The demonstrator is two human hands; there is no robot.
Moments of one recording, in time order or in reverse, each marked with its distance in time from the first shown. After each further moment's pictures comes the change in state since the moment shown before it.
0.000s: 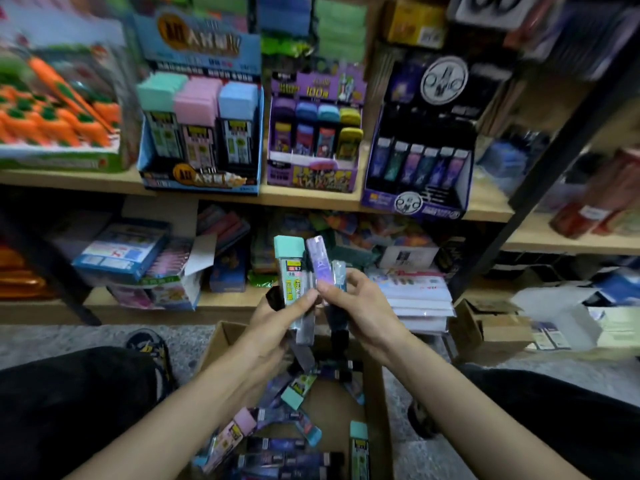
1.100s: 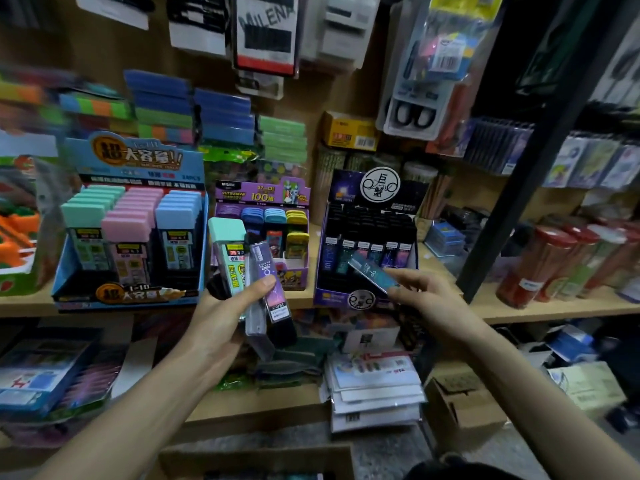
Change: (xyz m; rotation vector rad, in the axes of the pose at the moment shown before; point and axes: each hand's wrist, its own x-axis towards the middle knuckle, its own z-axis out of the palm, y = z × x) left_hand 0.077 0.116 0.058 -0.044 -0.006 0.221; right_hand 0.025 -0.159 -0.105 -0.472 0.220 -0.181
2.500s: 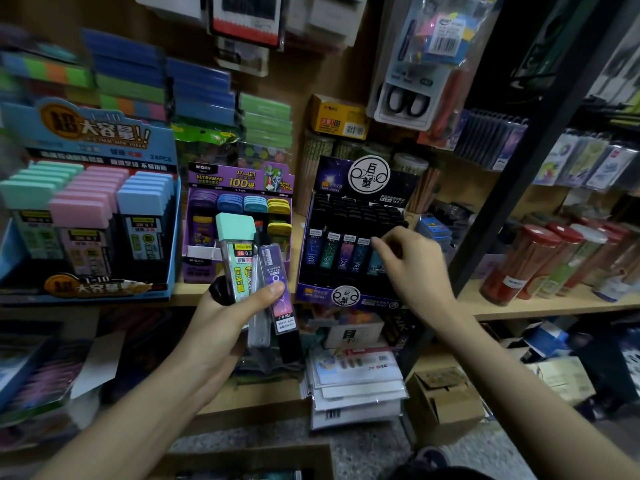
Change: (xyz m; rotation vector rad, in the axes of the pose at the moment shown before) left_hand -0.008 -0.017 0.019 0.103 -0.103 0.033; right_hand 0.039 -0.010 0.001 -0.860 0.429 -0.393
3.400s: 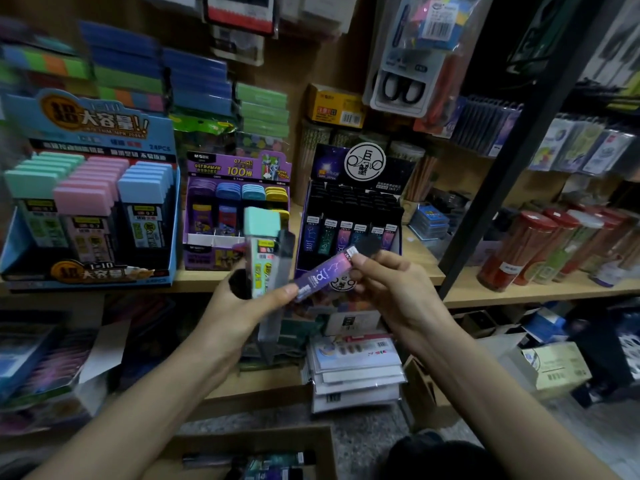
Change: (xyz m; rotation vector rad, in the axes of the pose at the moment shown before) left_hand -0.003 -0.013 0.003 0.165 -0.058 0.002; right_hand -0.052 -0.031 -0.006 1.332 -0.268 0.568
